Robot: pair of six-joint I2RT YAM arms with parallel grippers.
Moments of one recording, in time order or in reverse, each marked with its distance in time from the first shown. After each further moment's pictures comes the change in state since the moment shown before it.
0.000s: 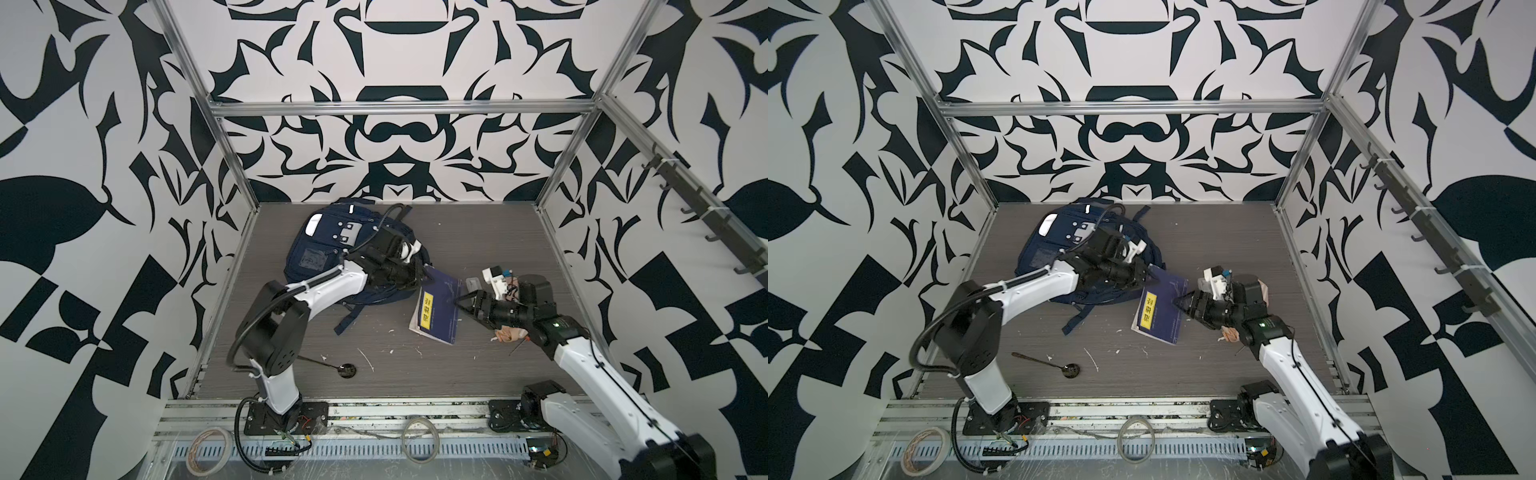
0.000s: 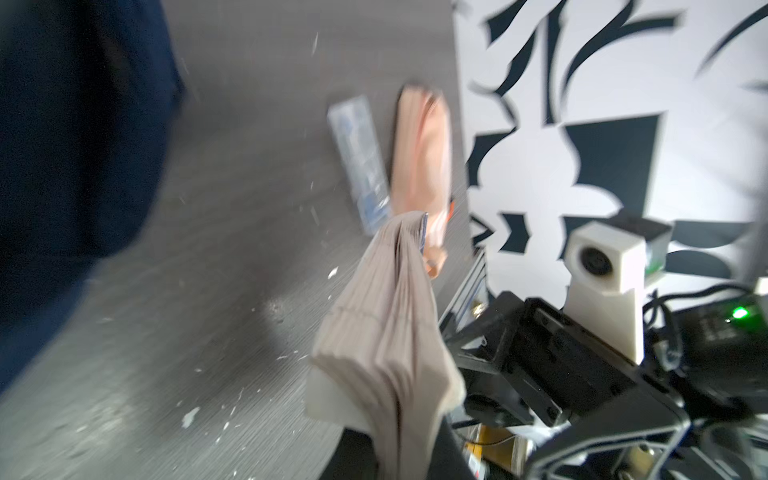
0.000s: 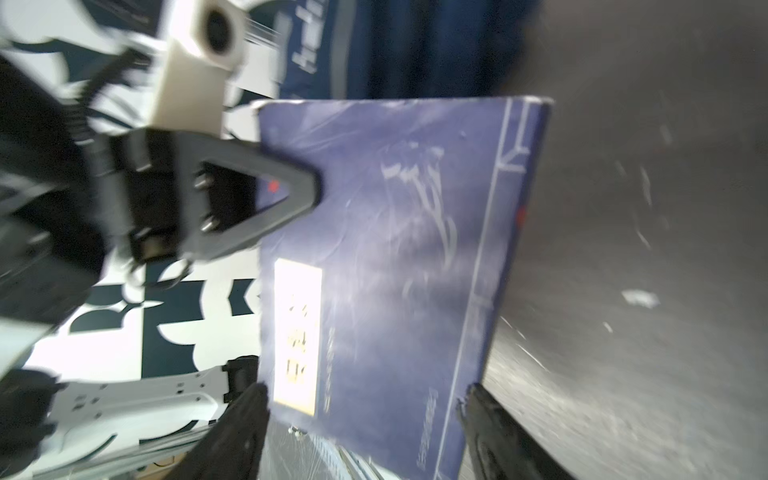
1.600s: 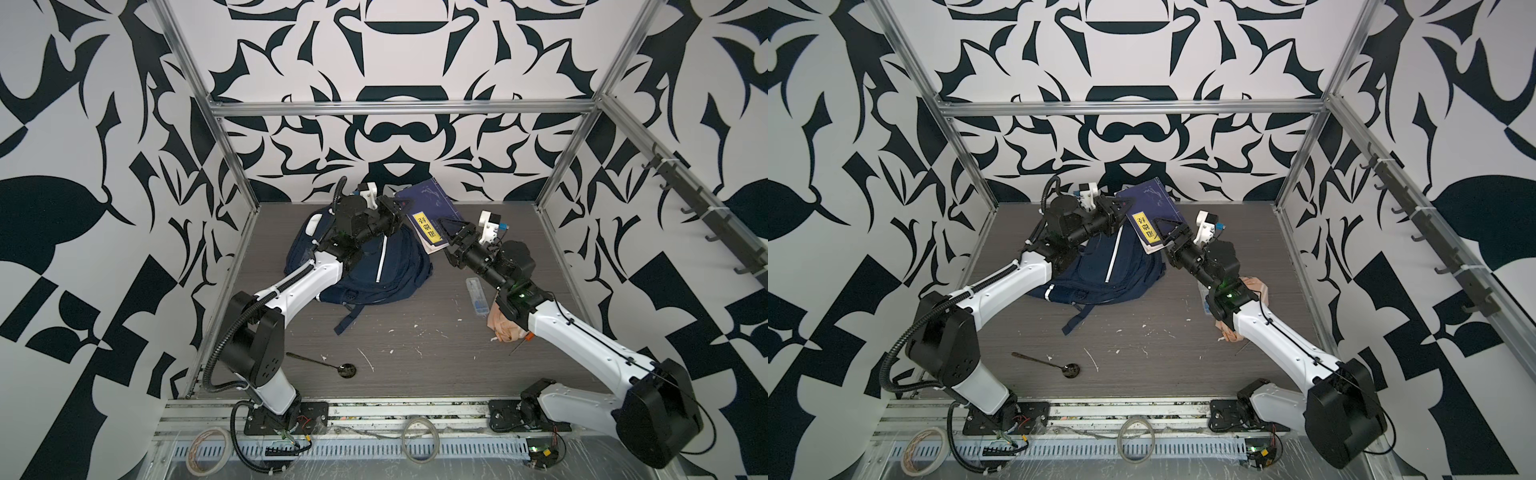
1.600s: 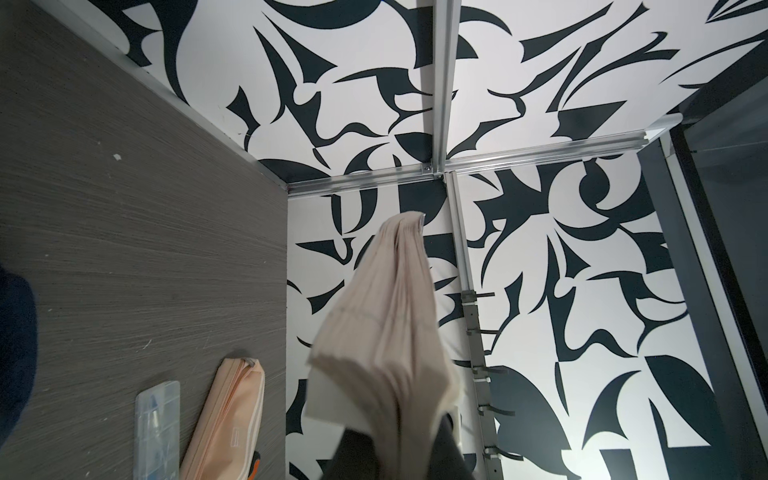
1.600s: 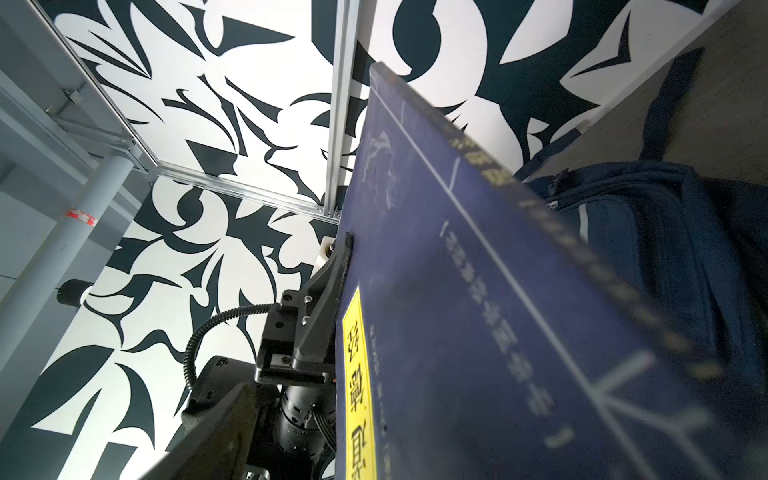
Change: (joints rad) left arm 0.108 -0.063 0.026 0.602 -0.315 -0.604; right arm 0.273 0.367 0.208 0.817 0.529 0.599
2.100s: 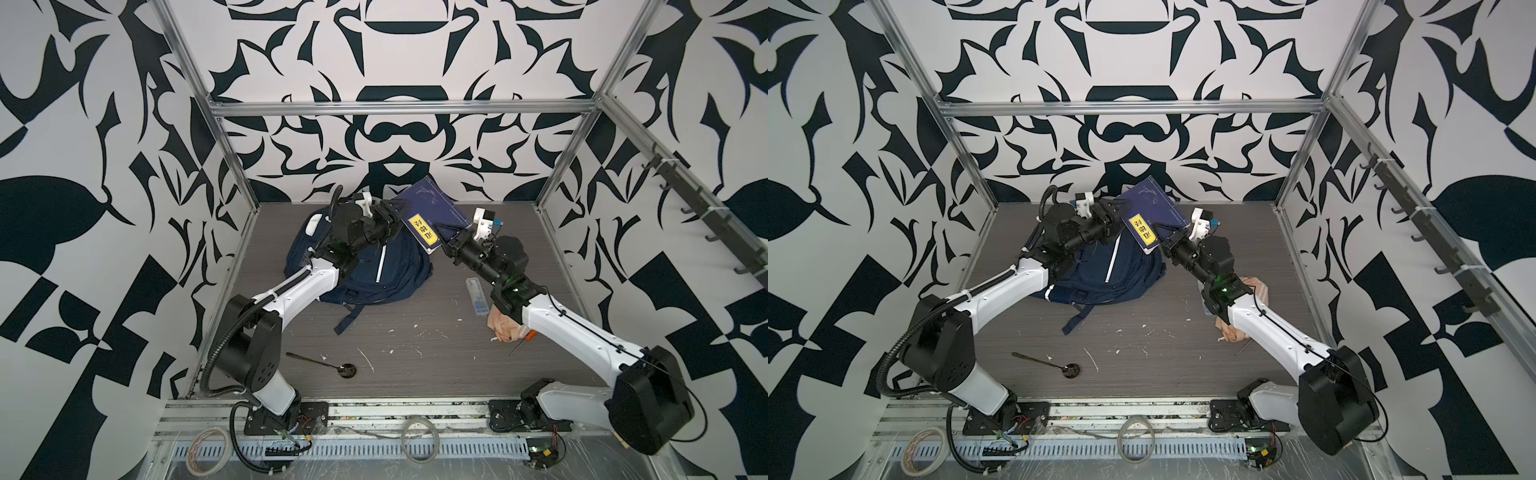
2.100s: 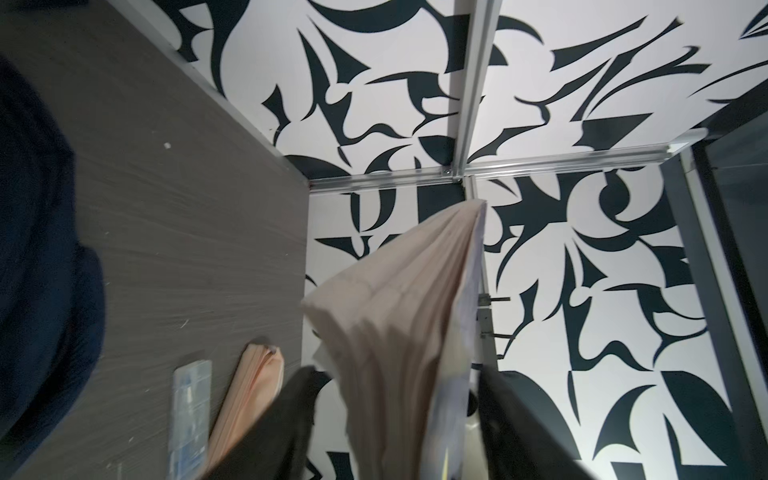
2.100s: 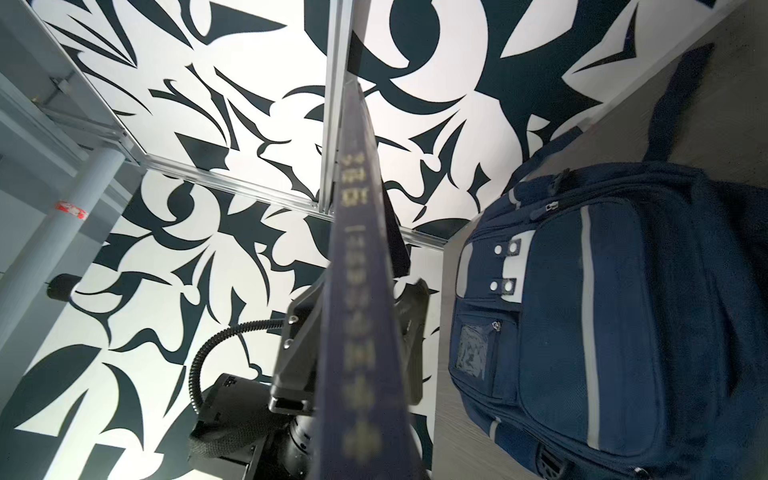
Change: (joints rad) left arm 0.014 -0.064 -0.109 -0.051 0.014 0.023; right arm -0.006 0.034 0.036 -0.036 -0.013 -0.045
